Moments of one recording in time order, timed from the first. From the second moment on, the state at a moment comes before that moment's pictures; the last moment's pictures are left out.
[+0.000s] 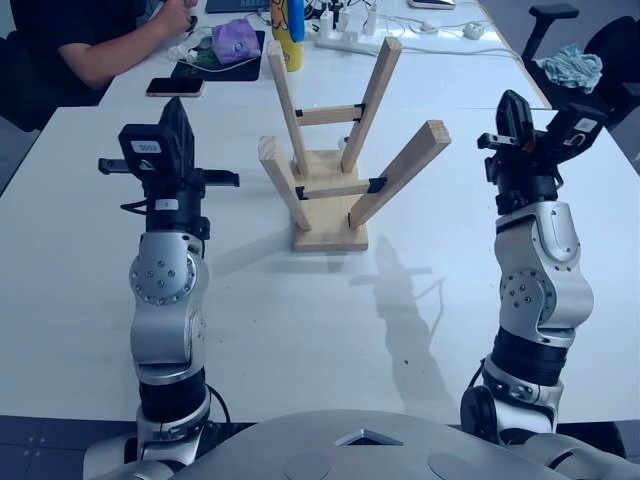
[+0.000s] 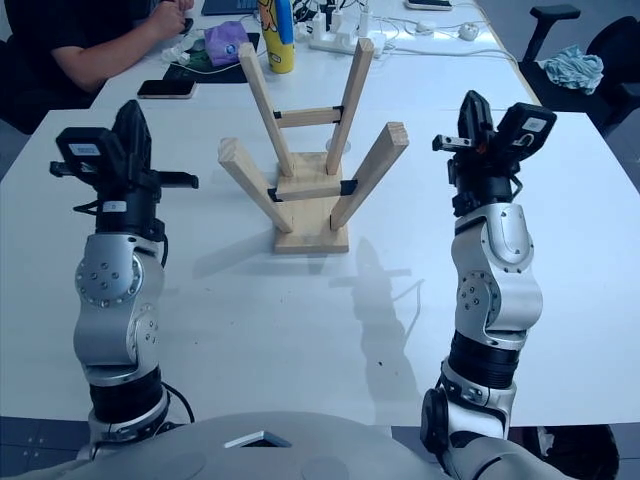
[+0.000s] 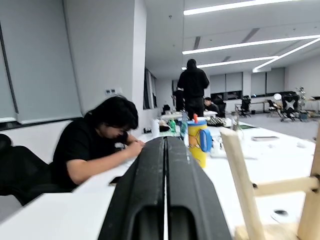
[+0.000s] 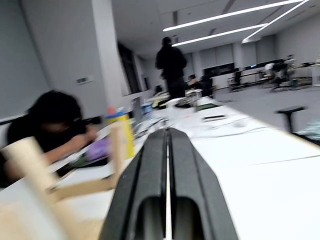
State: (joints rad) left arm -0.12 0.08 -0.04 -0.59 0.01 0.44 -0.03; right arm -0.26 -0.18 -0.20 -0.43 0.44 0.48 0.09
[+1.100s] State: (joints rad) left arm -0.13 0.17 -0.24 -0.50 0.04 0.71 -0.16; right arm -0.17 -0.32 0.02 -0.35 0.31 0.68 0.20
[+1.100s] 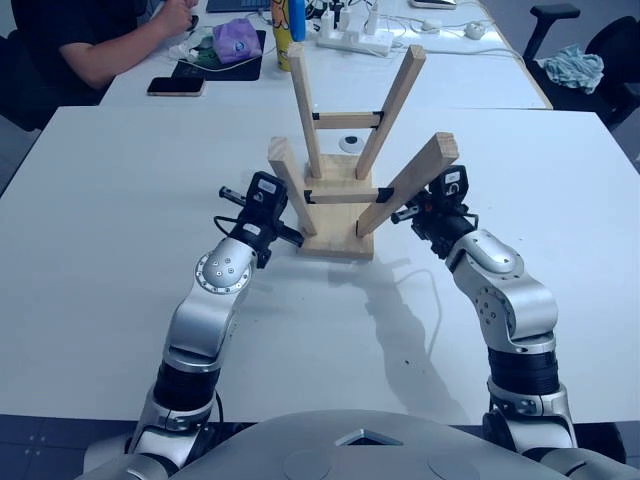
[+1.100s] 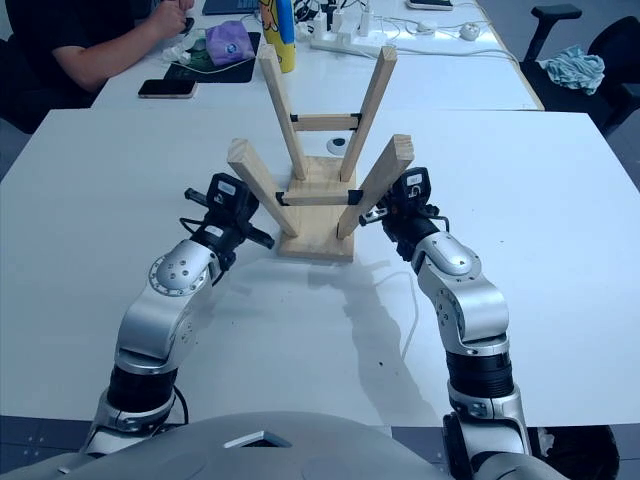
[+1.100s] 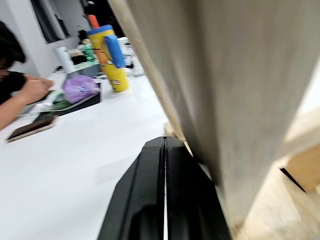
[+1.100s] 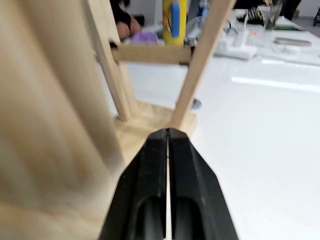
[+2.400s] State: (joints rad) left arm -0.15 0.18 -0.21 -0.22 -0.27 0.86 -0.43; right arm -0.13 -0.36 0.24 -0.26 0.24 0.83 0.42
